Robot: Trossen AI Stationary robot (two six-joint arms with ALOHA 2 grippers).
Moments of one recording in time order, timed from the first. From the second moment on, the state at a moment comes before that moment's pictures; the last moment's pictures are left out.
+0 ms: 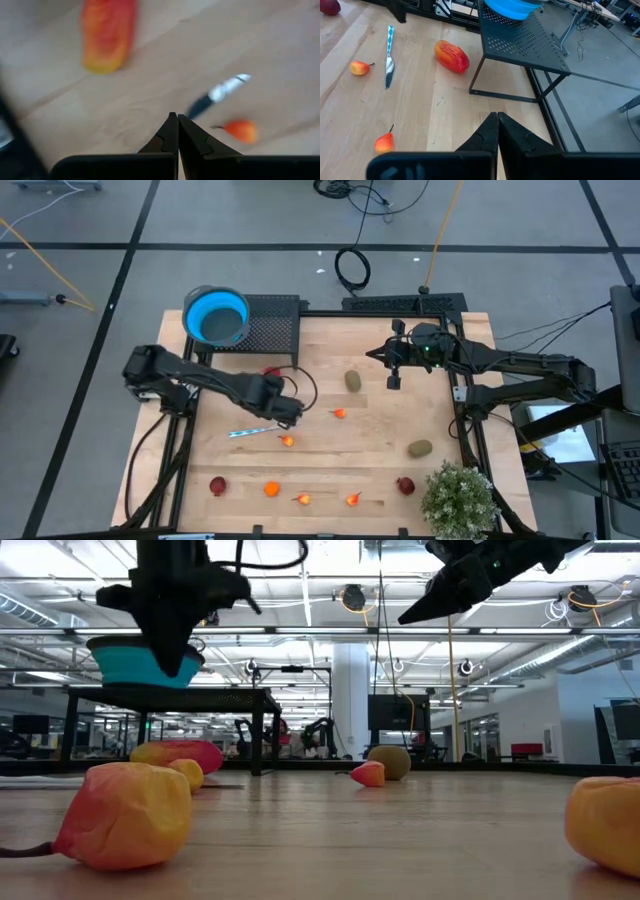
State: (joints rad) left arm -0.20 1.69 1.38 -1.35 -0.19 -1.31; right arm -0.27 1.03 0.78 -0.16 -0.02 -0.36
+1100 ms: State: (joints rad) left arm -0.25 1.86 1.38 -1.42 -0.39 -1.46; right arm -0.27 1.03 0.78 -0.16 -0.02 -0.41
